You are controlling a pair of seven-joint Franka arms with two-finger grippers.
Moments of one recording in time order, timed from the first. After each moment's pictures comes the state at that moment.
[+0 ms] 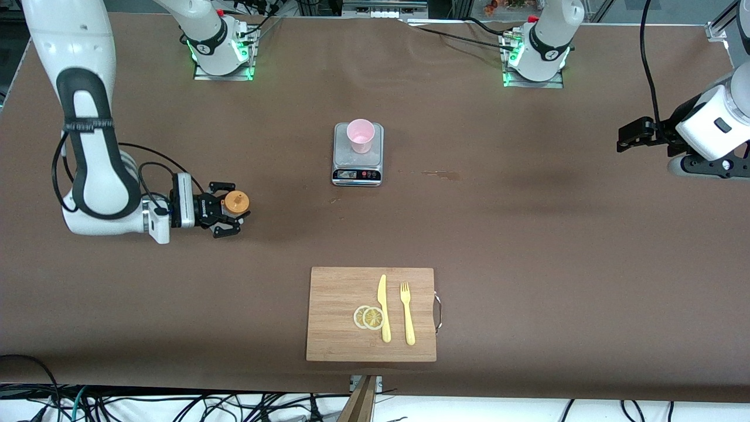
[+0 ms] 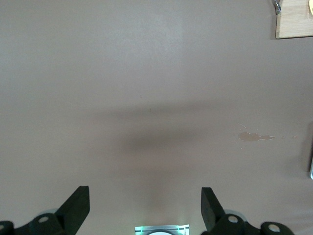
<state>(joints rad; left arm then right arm) -0.06 0.09 0.02 -1.53 0.00 1.45 0.02 0.21 0.50 -0.21 -1.82 1.03 1.75 -2.22</state>
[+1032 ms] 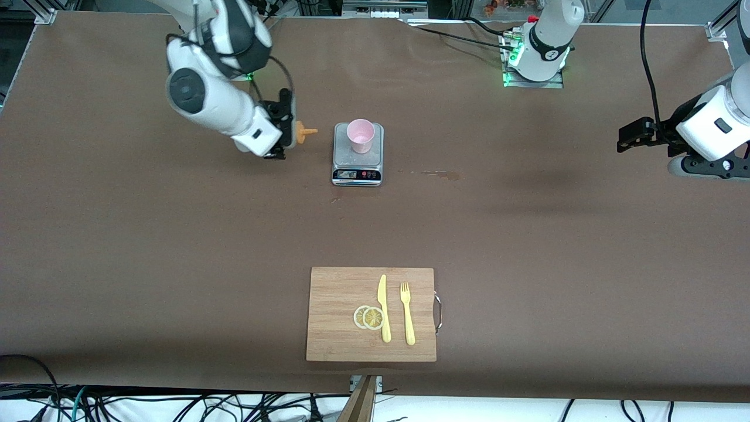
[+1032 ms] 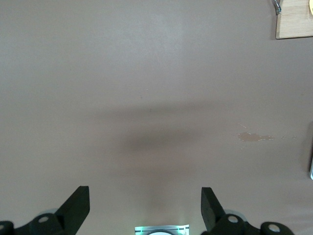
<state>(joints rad) -0.05 0.09 0.02 -1.53 0.00 1.45 0.02 0.42 0.06 0.14 -2.16 0.27 2.04 -1.14</state>
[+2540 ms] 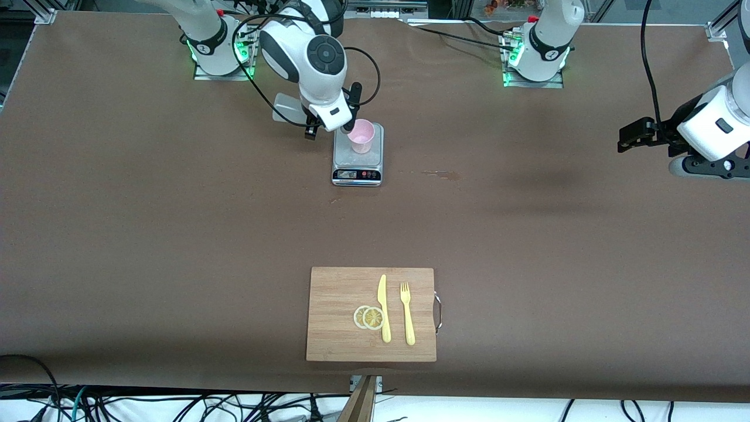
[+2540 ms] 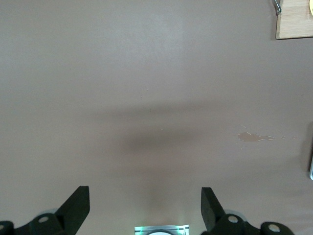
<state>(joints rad) -0.05 0.09 0.02 -1.53 0.00 1.45 0.02 0.60 0.22 0.26 -2.06 -0.10 1.94 -0.50</state>
